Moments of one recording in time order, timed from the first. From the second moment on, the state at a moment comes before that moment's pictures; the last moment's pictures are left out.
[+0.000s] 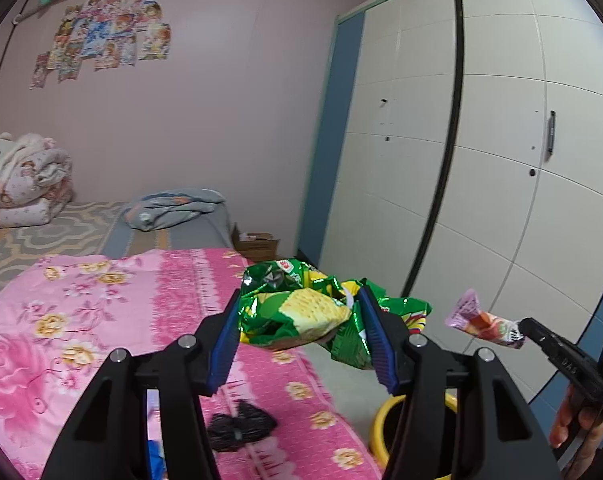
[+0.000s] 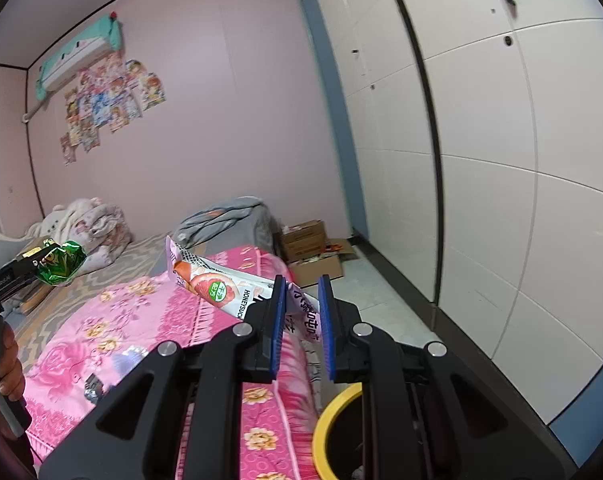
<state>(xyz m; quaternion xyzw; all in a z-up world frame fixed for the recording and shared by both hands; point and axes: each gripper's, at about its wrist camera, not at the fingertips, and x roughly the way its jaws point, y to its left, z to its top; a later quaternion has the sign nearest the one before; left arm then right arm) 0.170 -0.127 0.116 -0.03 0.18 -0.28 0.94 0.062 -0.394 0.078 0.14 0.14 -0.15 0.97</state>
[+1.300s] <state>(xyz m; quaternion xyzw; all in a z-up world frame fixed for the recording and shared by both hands) 0.187 -0.356 -0.088 0.07 0.36 -0.37 0.85 0.057 -0.506 -0.090 0.18 0.22 -0.36 0.89</state>
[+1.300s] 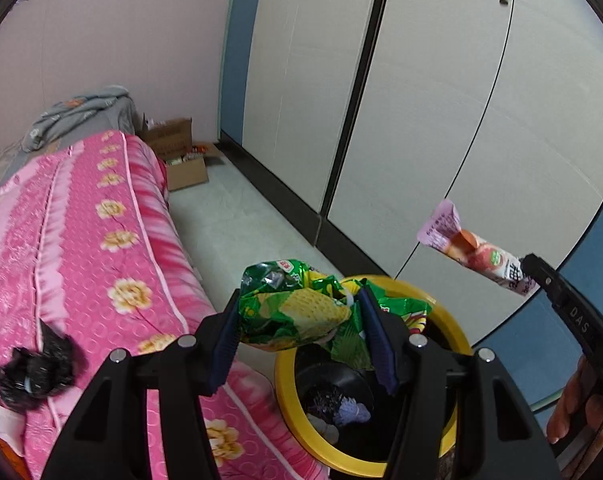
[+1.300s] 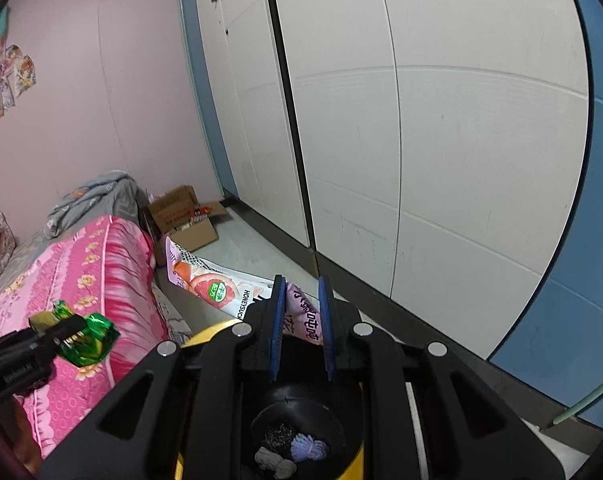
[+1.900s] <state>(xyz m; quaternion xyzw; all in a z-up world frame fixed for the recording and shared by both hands) 0.174 -0.384 -0.125 0.09 0.39 -0.40 0.83 0.078 -0.517 -0.132 0.21 0.26 -0.37 0.87</state>
